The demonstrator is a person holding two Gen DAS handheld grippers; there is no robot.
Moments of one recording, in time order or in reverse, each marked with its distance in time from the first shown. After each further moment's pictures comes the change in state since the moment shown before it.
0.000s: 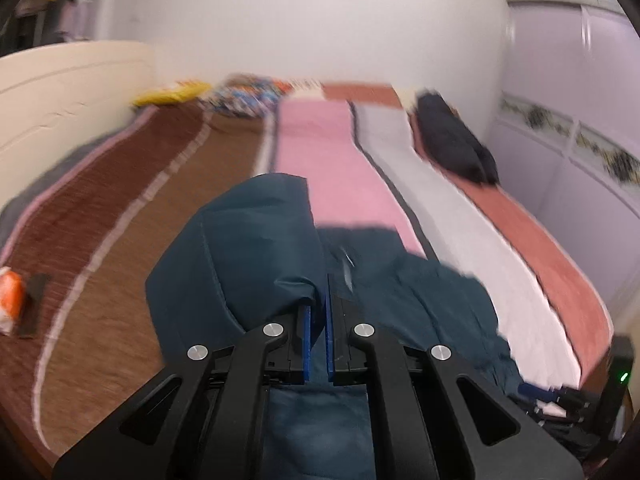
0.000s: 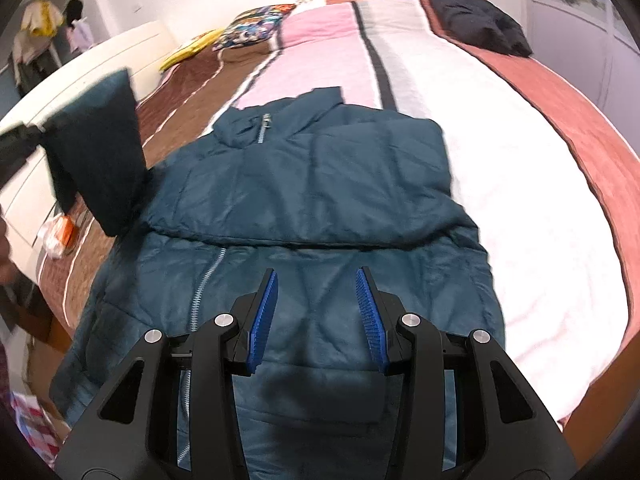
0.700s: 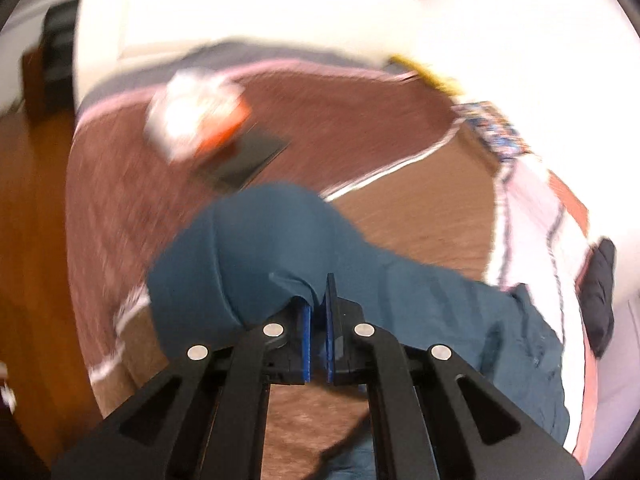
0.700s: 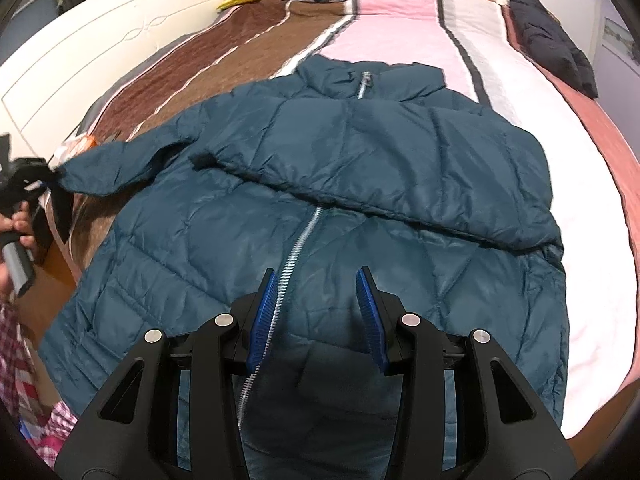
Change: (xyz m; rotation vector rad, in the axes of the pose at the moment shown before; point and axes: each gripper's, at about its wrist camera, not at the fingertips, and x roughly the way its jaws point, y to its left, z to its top) left arm -0.083 0.258 -0.092 -0.692 -0.039 0.455; right arm 0.039 0.103 -0.015 -0.237 0.113 0.053
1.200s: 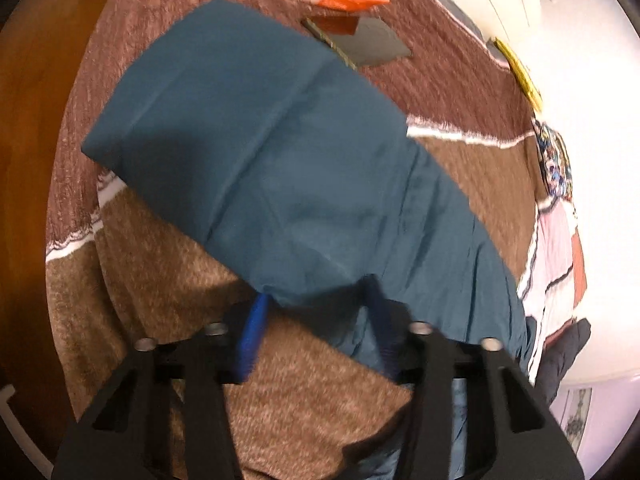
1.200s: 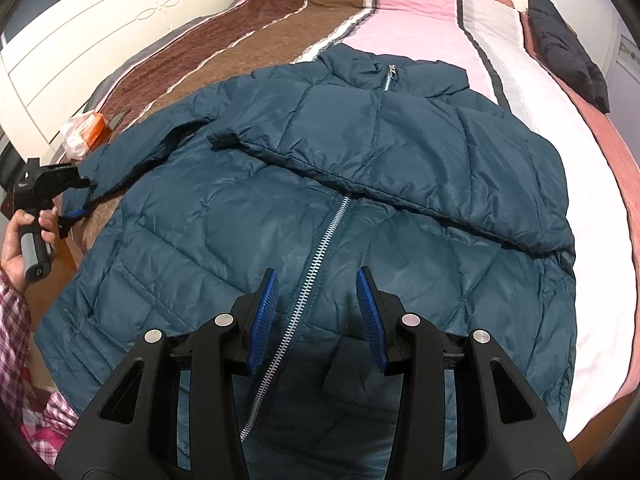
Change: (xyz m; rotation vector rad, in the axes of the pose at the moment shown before) left arm 0.087 0.098 -0.051 -0.466 0.312 0.029; right arm 0.014 0.031 -0.004 -0.069 0.049 0.006
